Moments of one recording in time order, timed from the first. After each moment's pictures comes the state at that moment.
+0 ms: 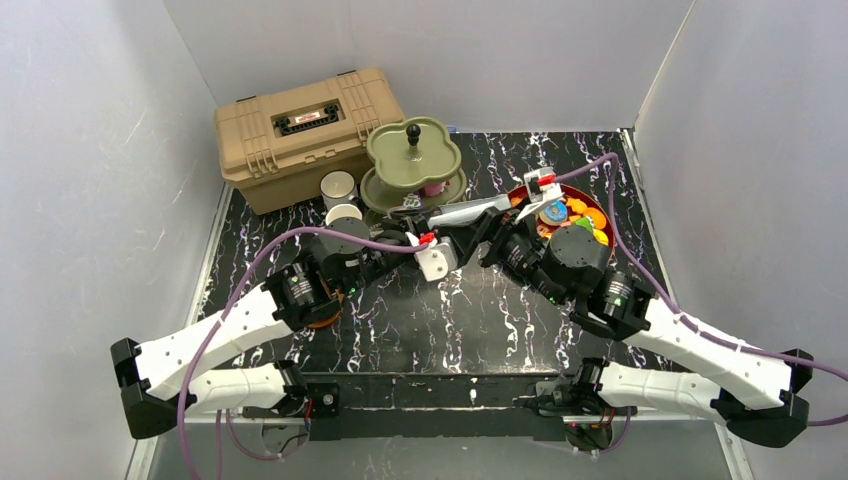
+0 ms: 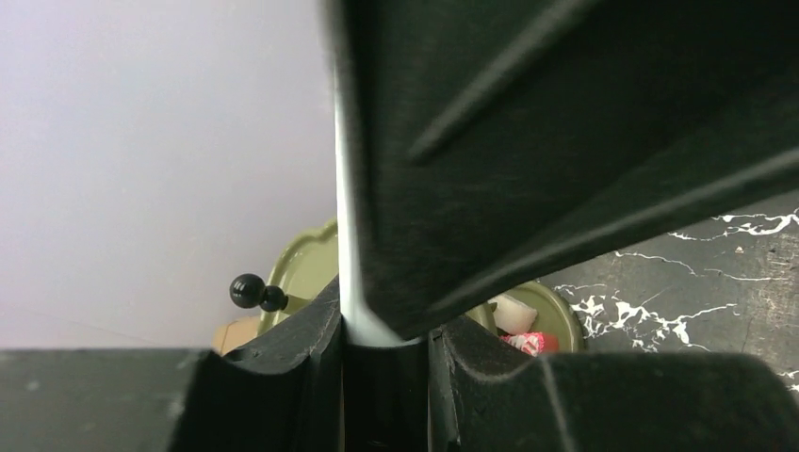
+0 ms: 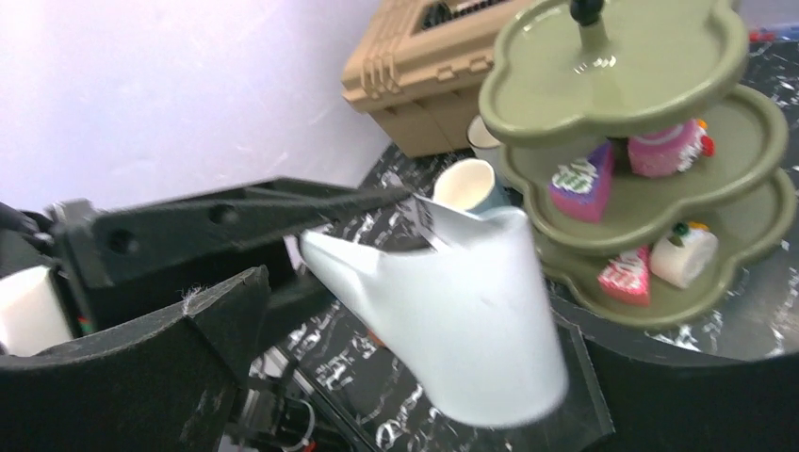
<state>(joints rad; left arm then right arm) -1.05 1.03 1.06 -0.11 -0.10 0.83 1.13 0.89 1.04 -0.18 0.36 0.57</state>
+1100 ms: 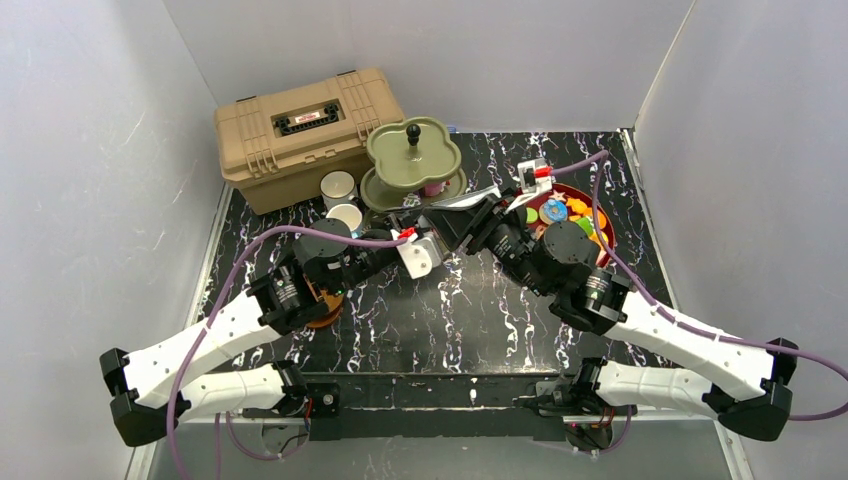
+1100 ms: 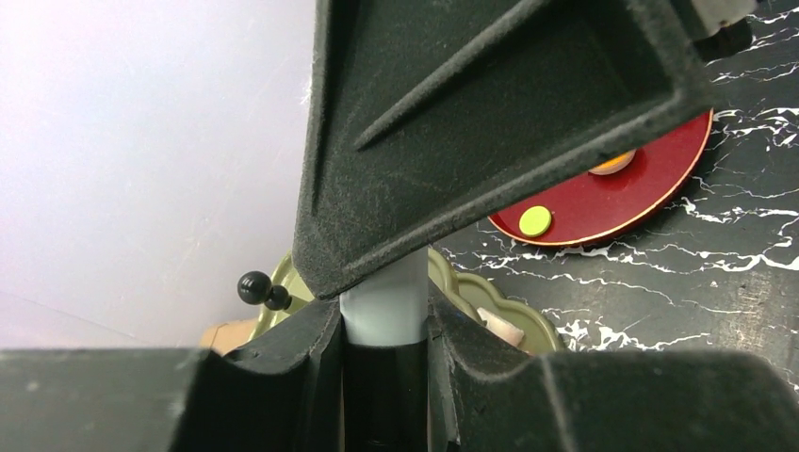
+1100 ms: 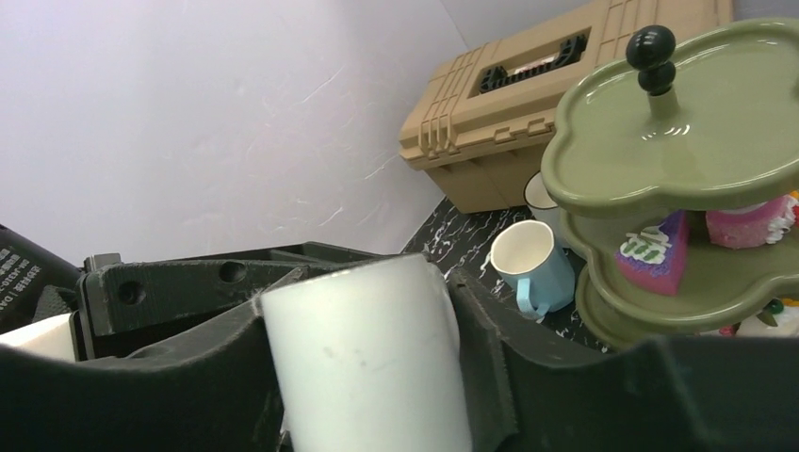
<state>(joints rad) -1.04 0.98 1.05 -0.10 -0.05 0.75 1.12 0.97 1.02 0.12 0.34 0.58</state>
